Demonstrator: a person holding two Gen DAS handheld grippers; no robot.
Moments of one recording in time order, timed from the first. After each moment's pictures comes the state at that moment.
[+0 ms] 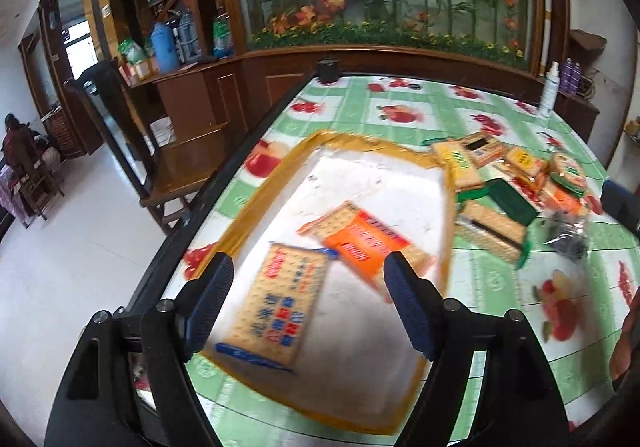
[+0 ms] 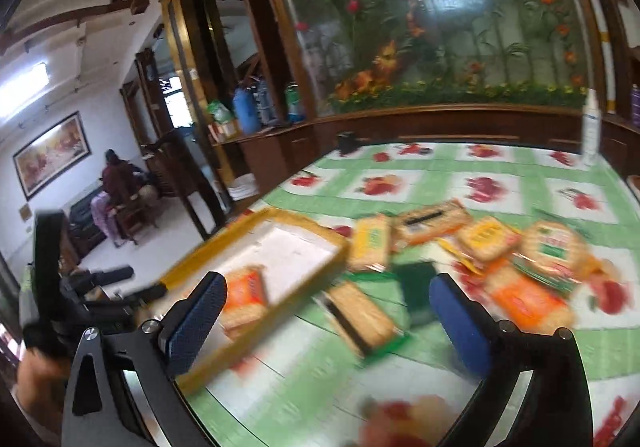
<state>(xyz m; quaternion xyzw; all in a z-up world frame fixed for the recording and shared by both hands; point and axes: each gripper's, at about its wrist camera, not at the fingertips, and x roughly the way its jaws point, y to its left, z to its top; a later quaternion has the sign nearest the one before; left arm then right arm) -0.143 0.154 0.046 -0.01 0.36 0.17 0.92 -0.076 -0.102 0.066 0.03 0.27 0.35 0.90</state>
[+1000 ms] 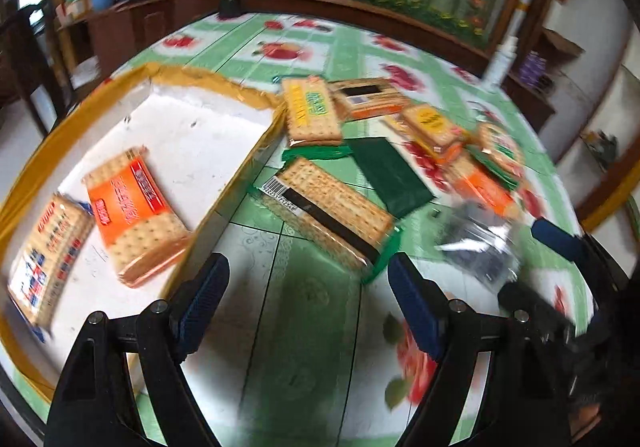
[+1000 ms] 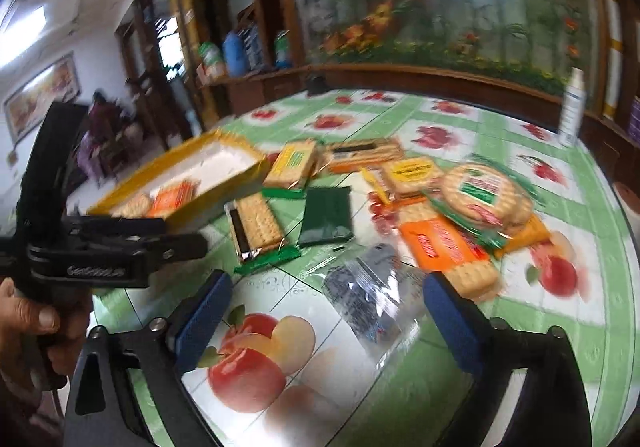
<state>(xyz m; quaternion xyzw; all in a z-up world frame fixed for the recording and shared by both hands) -0.056 0.045 -0.009 -0.13 0.44 0.08 0.89 -0.044 -0.164 0.017 -0.08 0.33 0.35 0.87</state>
